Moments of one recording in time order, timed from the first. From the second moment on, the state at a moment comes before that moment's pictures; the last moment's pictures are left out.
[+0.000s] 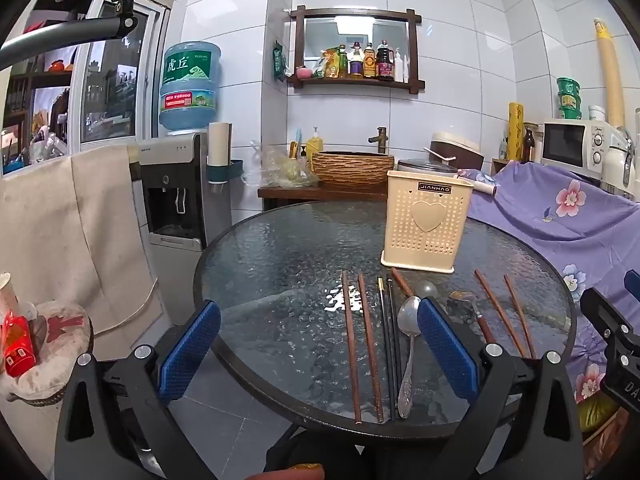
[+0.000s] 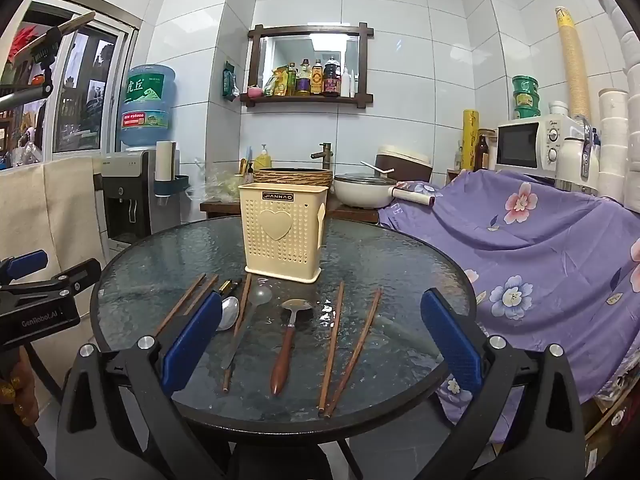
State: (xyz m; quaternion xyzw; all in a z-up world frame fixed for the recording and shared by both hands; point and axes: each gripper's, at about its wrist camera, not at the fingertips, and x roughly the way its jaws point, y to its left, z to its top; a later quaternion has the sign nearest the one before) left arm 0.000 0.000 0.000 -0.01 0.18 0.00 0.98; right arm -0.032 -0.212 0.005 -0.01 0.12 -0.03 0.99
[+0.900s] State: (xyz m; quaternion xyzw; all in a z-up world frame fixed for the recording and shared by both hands) left arm -0.004 0.002 0.005 -0.01 0.17 0.00 0.99; right arm -0.034 -0.214 0.006 -0.01 0.12 -0.03 0.99
